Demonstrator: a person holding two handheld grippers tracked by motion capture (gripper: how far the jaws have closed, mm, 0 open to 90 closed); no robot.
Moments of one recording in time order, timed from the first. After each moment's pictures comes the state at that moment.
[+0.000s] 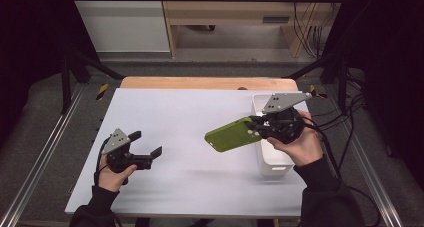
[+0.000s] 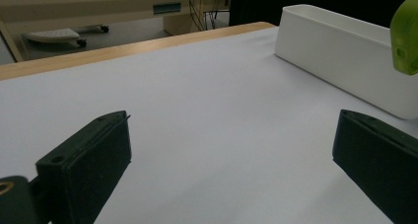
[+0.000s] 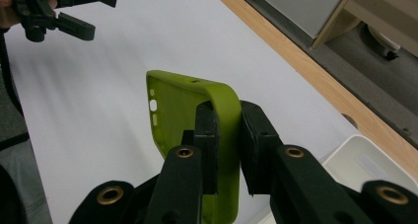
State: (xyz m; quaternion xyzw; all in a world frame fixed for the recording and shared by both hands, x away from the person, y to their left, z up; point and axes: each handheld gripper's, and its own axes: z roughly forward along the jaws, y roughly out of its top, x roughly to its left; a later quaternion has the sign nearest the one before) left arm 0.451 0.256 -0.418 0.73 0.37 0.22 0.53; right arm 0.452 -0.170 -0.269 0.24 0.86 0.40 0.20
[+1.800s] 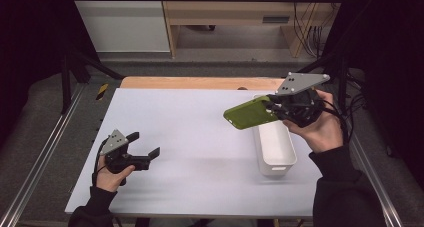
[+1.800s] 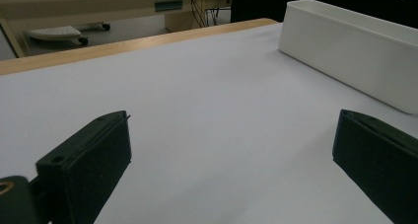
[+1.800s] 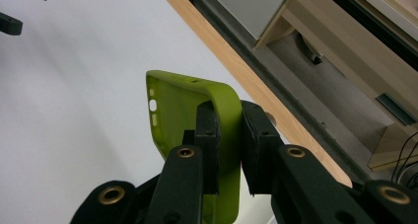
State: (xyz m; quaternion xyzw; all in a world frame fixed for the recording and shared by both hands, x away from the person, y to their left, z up) left arm 0.451 0.262 -0.423 0.73 0.37 0.22 0.53; right arm 0.456 -0.190 -0.222 0.24 0.85 0.35 0.31
